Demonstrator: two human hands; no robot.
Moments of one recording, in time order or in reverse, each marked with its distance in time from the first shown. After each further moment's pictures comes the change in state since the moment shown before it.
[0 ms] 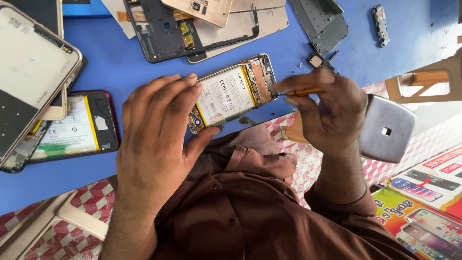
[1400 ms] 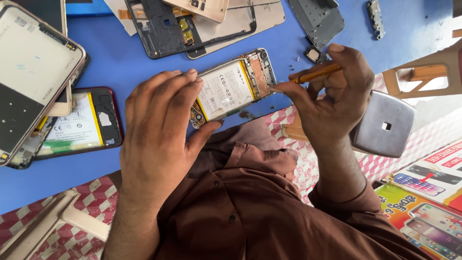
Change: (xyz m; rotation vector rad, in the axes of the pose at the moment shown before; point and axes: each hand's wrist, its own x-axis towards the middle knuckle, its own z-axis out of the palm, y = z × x) left_hand -0.003 -0.003 0.003 0.011 0.010 0.030; right_hand -0.002 -0.005 0.005 -0.238 0.117 0.021
